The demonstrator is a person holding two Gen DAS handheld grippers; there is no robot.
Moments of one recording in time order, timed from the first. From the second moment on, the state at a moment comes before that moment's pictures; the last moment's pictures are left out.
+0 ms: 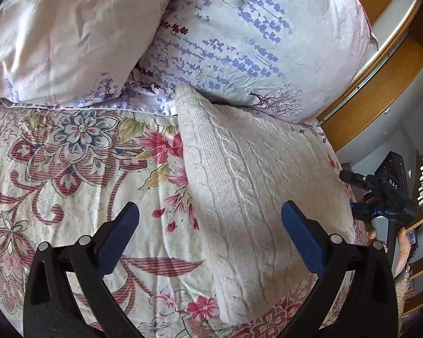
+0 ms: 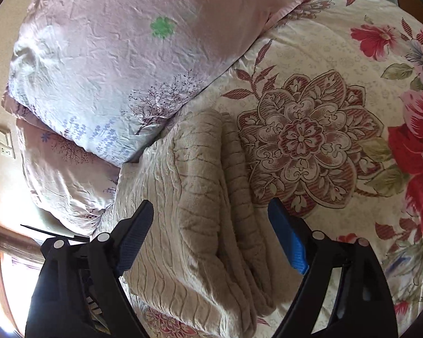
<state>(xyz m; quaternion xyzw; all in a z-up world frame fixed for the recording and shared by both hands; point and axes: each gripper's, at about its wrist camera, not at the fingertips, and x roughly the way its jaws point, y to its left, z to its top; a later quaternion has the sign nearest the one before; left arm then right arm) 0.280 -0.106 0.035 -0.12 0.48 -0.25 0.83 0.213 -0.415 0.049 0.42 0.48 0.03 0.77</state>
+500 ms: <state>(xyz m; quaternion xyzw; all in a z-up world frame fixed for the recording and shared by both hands) 0.290 -0.157 0.028 -0.05 0.47 -0.23 0.85 0.211 -0.420 0.032 0.44 0.48 0.06 0.75</state>
